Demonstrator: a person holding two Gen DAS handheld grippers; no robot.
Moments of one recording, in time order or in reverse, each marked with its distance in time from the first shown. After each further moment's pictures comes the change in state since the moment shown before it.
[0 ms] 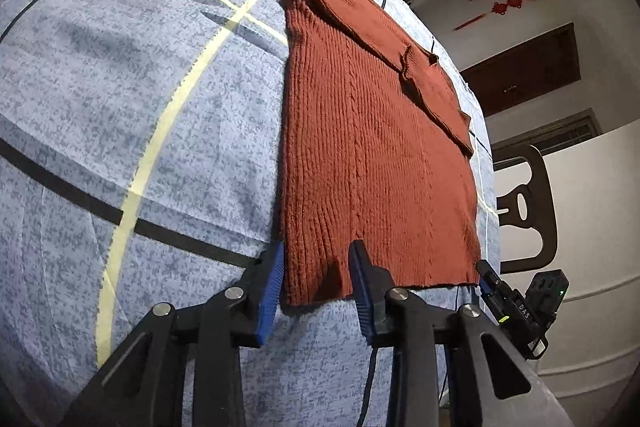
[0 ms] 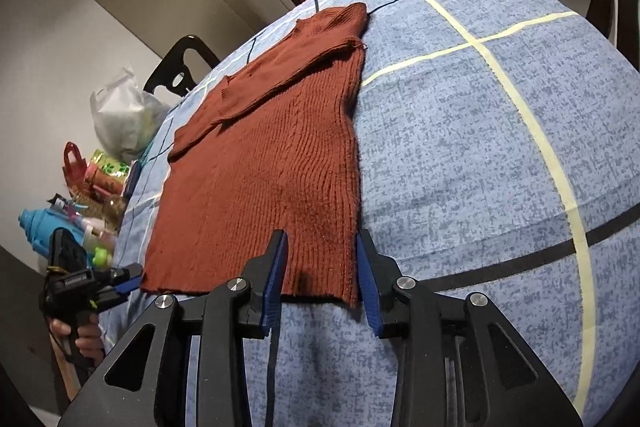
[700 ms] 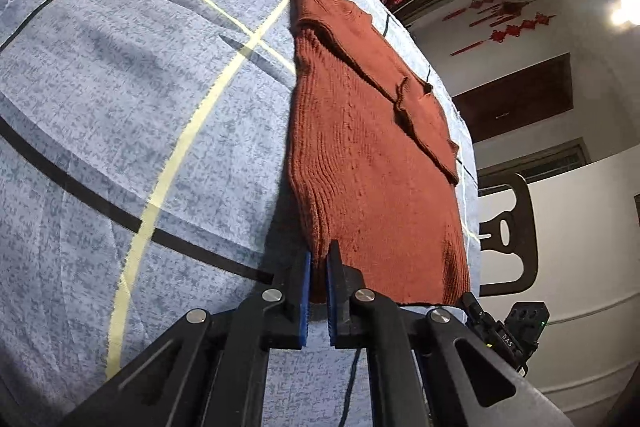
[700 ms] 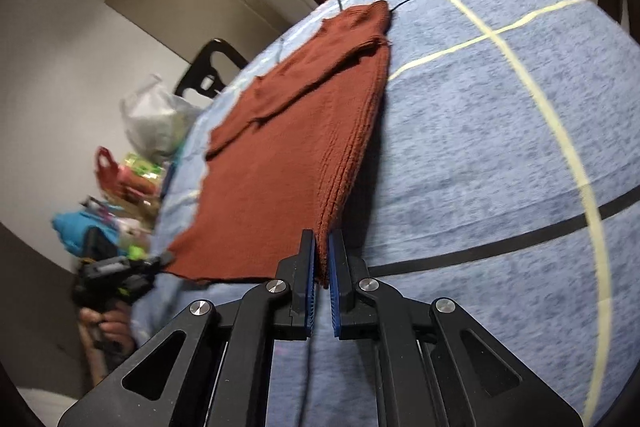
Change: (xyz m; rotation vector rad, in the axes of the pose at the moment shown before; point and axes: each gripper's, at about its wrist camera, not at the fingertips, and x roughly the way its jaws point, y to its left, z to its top) left arm -0.018 0.008 0.007 -0.075 -0.058 -0.063; right arm -0.016 0.000 -0.004 0.053 0.006 0.149
